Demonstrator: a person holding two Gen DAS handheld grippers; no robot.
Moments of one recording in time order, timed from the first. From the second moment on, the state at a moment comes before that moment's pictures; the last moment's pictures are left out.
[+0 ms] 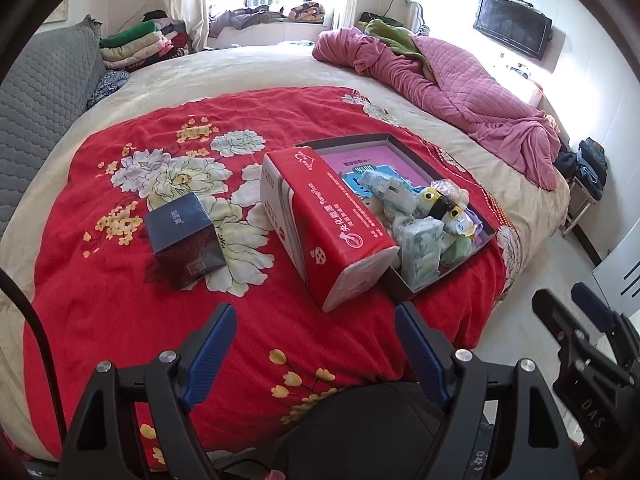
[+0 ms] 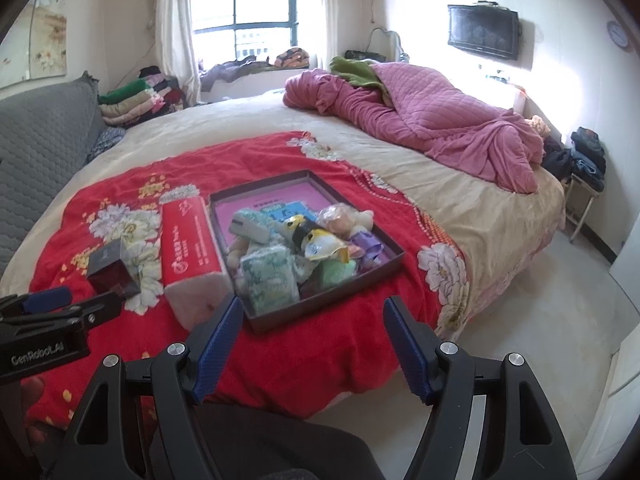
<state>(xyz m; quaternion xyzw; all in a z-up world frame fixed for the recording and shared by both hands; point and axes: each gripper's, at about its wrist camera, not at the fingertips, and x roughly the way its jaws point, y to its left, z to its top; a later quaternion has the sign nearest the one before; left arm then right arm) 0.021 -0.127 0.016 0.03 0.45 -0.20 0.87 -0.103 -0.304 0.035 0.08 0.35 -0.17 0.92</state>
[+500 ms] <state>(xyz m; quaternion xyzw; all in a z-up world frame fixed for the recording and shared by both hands) 0.012 -0.136 0.008 0.06 0.45 -0.20 0.87 -0.105 -0.304 0.025 0.10 0.37 -0.16 0.91</state>
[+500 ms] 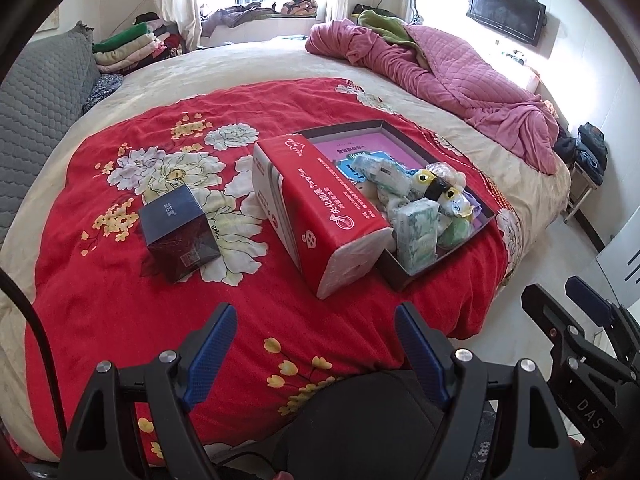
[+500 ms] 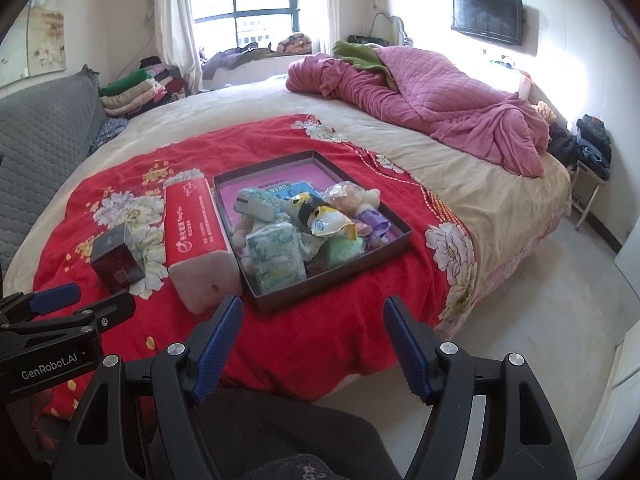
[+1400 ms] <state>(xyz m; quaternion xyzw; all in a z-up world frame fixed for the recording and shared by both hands) 0.010 -0.139 0.004 0.06 0.46 -0.20 0.86 -0.105 -0.303 0.020 0.10 0.38 -0.16 0.91</state>
